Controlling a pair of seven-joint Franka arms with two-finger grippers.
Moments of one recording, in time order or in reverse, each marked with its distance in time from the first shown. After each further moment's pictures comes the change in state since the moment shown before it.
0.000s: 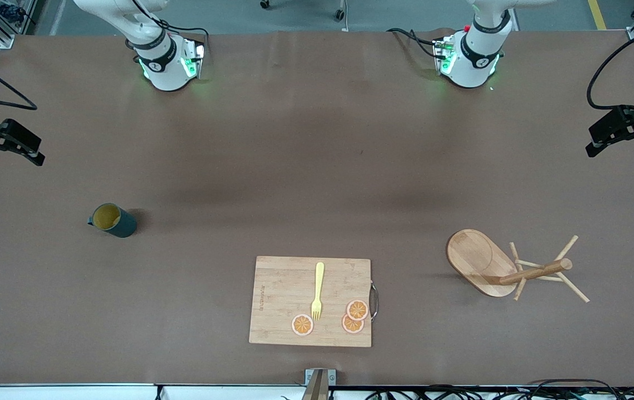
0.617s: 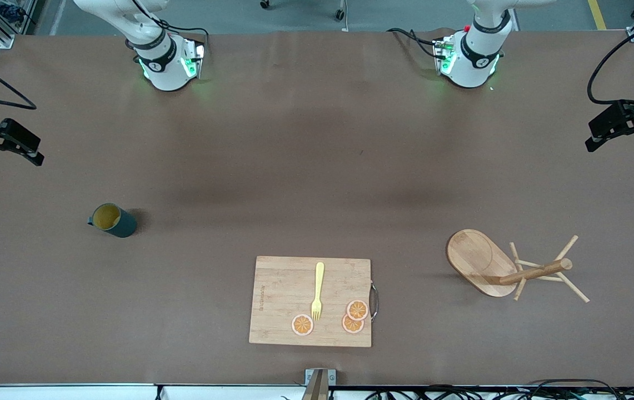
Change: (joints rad) left arm 0.000 -0.009 0.000 0.000 0.000 -0.028 0.004; right arm 0.000 0.000 0.001 0.003 0.000 0.001 -0.001
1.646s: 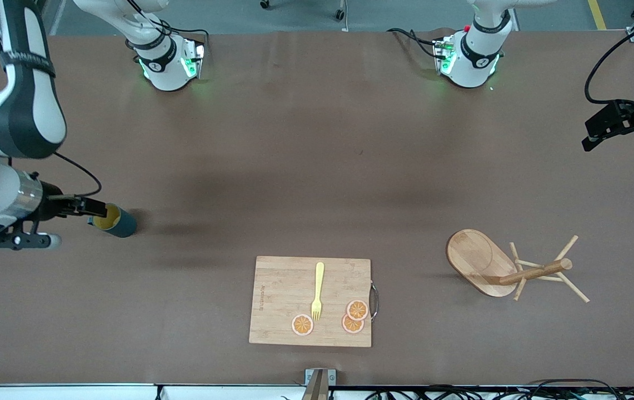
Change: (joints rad) left arm -0.006 0.000 -0.006 -0.003 0.000 -0.004 0.000; right arm -0.002 0.346 -0.003 -0.016 0.048 0.120 0.000
